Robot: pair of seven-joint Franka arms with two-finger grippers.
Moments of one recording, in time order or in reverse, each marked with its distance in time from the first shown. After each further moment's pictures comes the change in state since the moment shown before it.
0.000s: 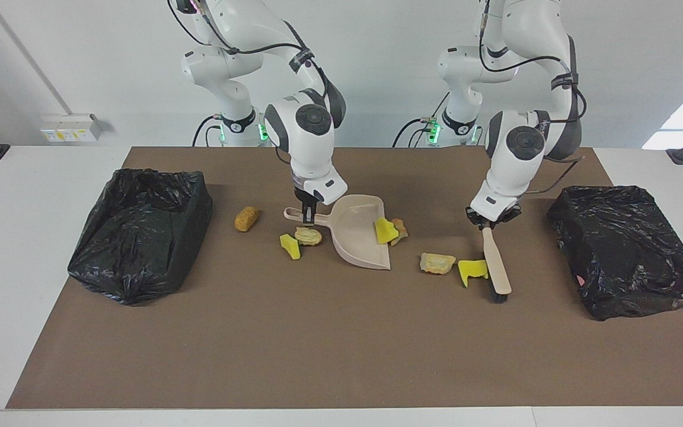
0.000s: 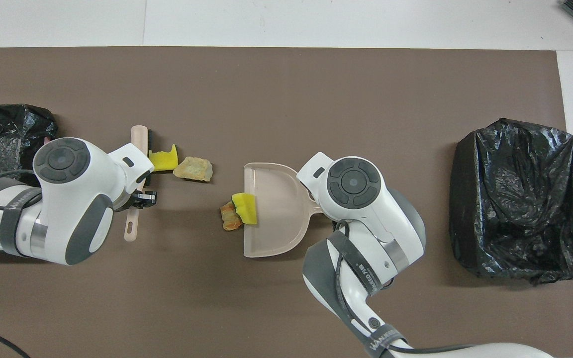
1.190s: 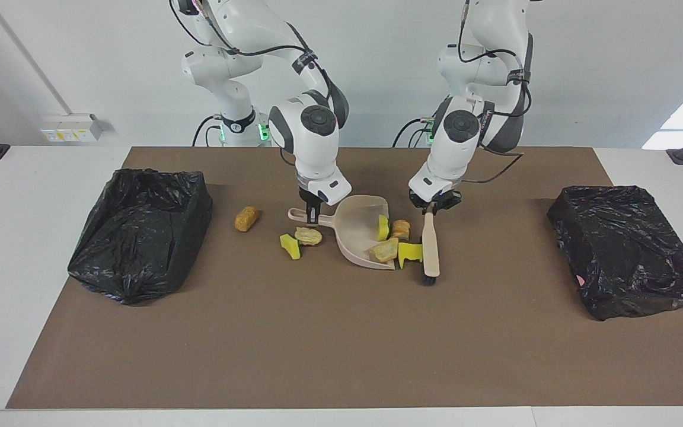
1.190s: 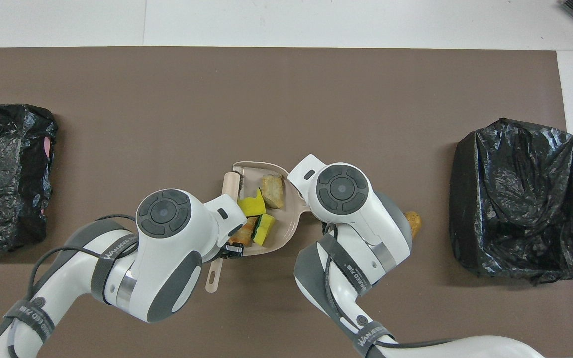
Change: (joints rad) left arm -0.320 -0.086 -0.001 -0.067 -0.291 -0.070 -0.050; right arm 0.022 0.036 -0.001 -0.005 0.000 0.078 0.037
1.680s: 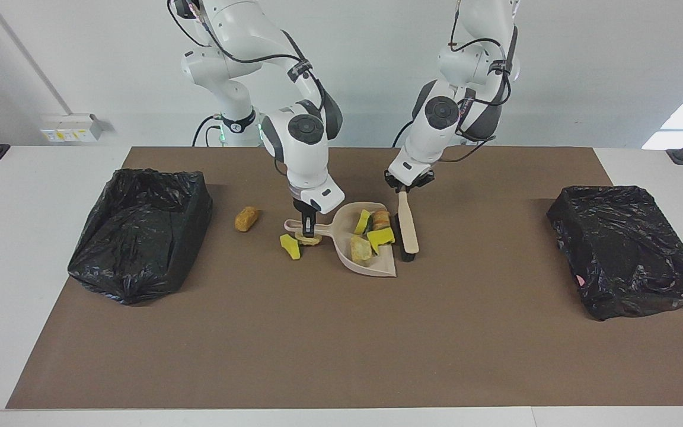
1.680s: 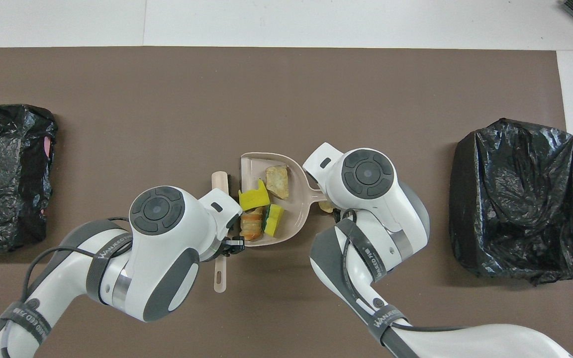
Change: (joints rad) left arm 0.001 -0.006 0.007 0.025 -0.024 -0.004 -0.167; right arm -0.065 0.003 -0.001 0.009 0.030 0.027 -0.114
